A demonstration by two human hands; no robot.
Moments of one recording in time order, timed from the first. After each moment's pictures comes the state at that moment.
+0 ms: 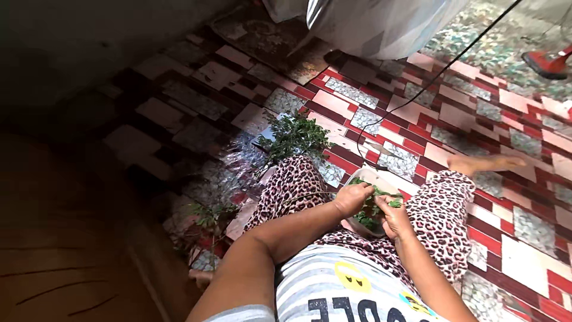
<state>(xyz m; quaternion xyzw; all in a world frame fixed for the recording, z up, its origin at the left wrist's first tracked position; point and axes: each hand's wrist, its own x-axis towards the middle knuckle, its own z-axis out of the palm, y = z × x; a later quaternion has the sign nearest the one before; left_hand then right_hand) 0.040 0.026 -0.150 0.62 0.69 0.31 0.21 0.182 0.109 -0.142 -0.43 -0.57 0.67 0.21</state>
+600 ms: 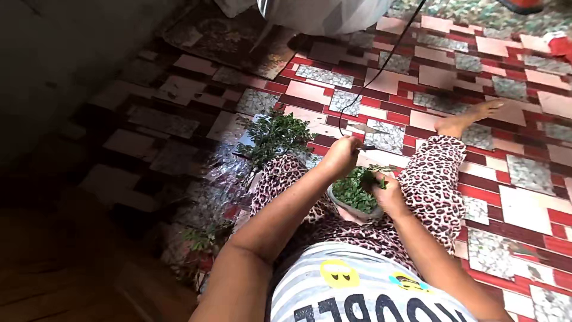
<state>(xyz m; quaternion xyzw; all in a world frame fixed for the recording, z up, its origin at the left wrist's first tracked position) -0.008 0.048 -0.066 0.57 0.69 0.35 0.27 0.187 0.113 -0.139 -0.32 -0.76 0.50 0.25</state>
